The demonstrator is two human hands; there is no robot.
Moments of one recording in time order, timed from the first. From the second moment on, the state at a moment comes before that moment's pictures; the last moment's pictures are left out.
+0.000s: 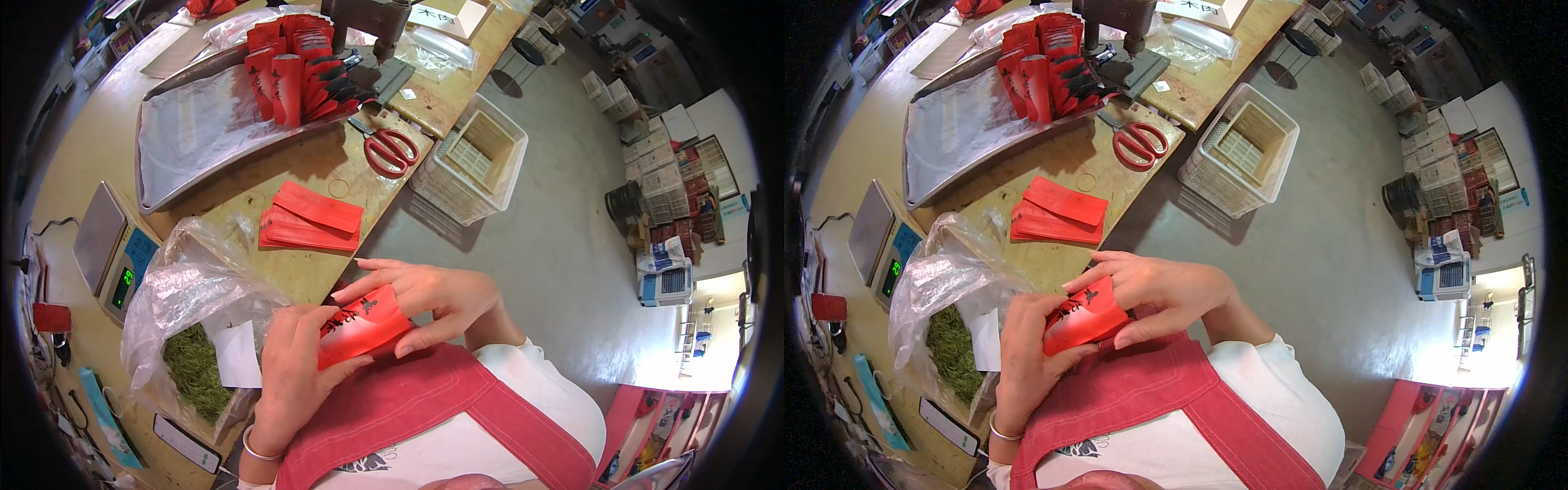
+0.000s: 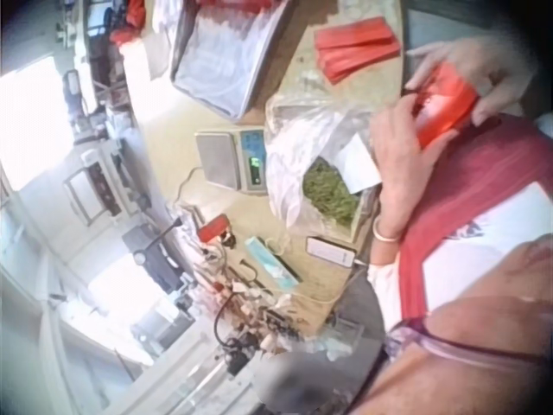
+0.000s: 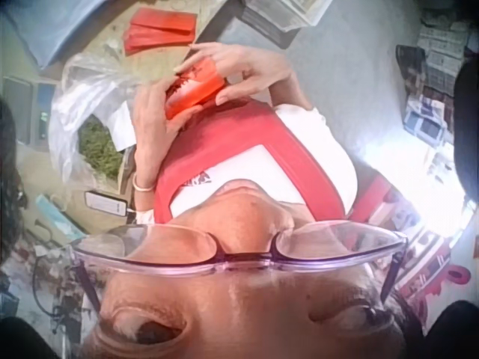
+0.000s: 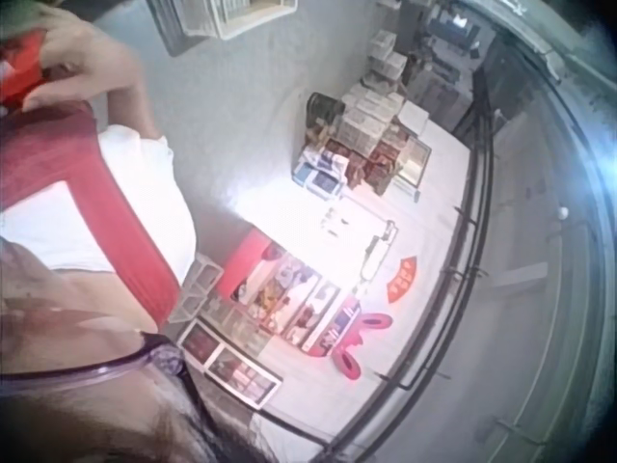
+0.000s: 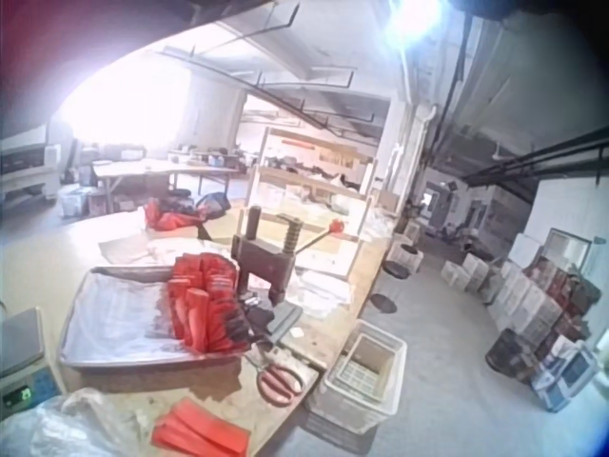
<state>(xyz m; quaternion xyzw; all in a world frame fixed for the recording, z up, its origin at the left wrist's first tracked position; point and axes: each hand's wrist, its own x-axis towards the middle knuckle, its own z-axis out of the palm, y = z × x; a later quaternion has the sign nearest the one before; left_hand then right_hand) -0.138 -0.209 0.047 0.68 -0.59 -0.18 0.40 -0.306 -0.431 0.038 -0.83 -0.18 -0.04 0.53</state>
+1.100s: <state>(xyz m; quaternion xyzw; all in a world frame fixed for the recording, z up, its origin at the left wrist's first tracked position) -0.149 -0.201 0.057 0.65 -0.62 -0.15 0.41 -0.284 -0.399 0.061 -0.88 -0.23 -0.03 0.42</state>
